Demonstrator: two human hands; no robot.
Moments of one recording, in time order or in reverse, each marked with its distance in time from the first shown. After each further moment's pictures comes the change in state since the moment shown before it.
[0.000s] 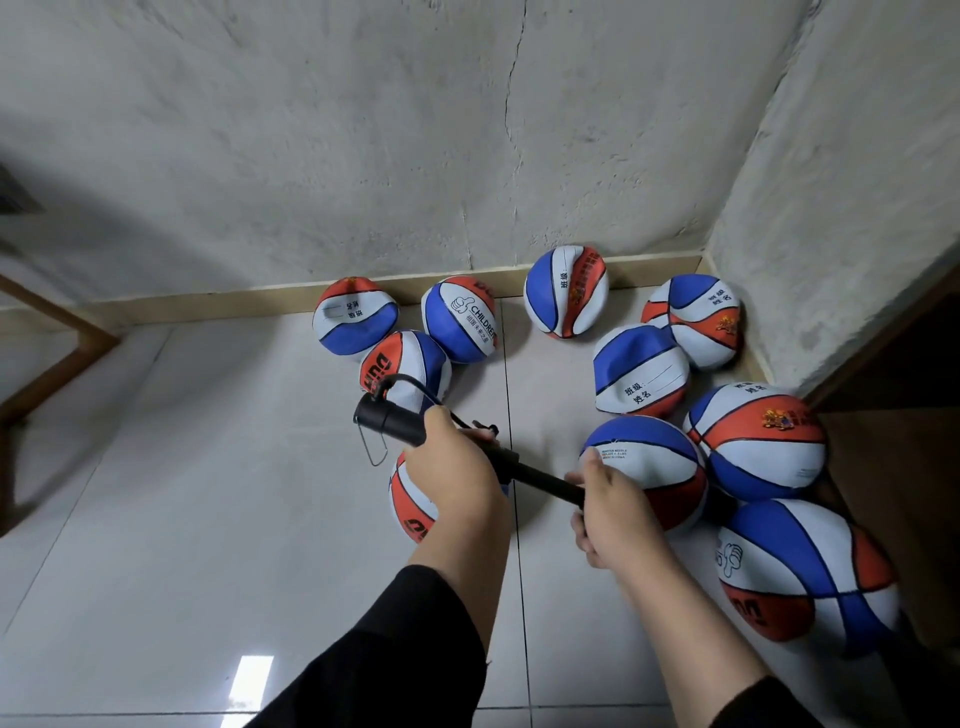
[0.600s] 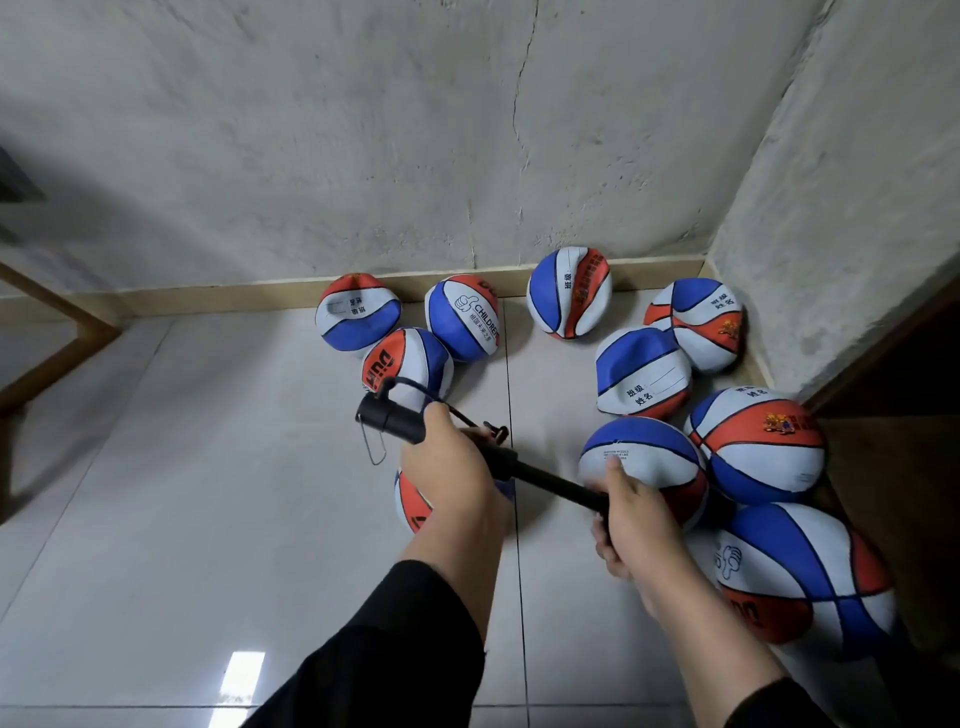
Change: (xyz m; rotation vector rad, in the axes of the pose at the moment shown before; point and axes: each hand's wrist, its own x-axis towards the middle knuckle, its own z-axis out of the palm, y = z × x) left_hand 0.000 0.007 -0.006 -0.005 0.058 -0.003; right_hand -0.003 0.006 -0.014 0.104 0.020 0.067
